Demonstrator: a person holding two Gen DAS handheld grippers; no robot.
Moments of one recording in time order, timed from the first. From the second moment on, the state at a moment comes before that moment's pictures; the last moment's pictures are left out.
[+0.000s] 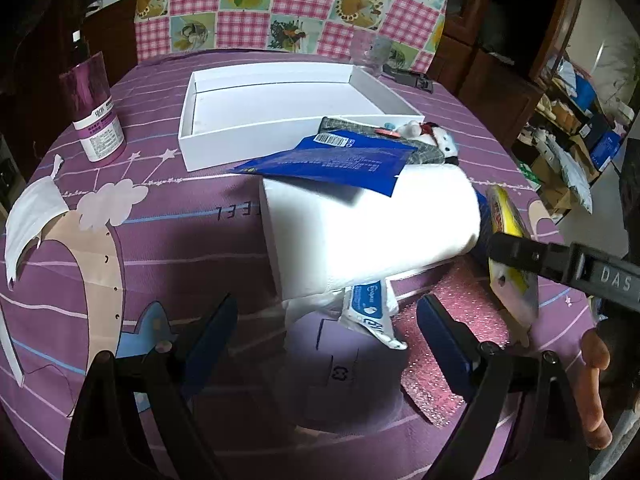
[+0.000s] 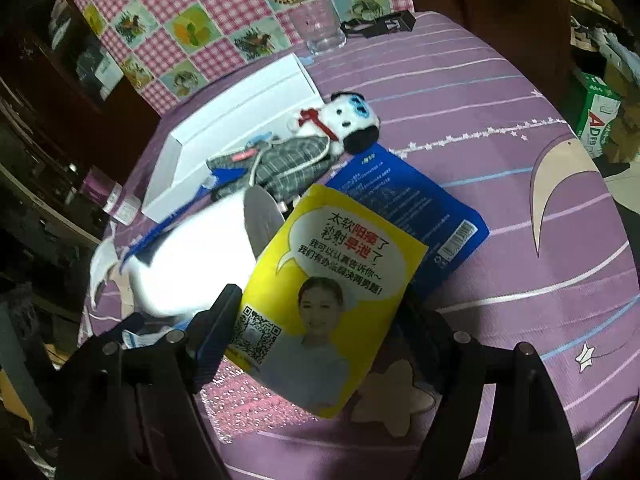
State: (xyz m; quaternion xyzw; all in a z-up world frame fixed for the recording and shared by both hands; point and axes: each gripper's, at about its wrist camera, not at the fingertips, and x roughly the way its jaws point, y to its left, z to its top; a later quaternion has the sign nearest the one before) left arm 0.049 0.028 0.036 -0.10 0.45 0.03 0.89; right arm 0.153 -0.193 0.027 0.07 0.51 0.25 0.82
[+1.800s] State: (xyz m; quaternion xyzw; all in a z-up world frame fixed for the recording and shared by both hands) left arm 0.033 0.030 0.008 -0.07 0.44 0.03 0.90; right arm 0.139 -0.199 0.038 0.04 0.49 0.25 0.84
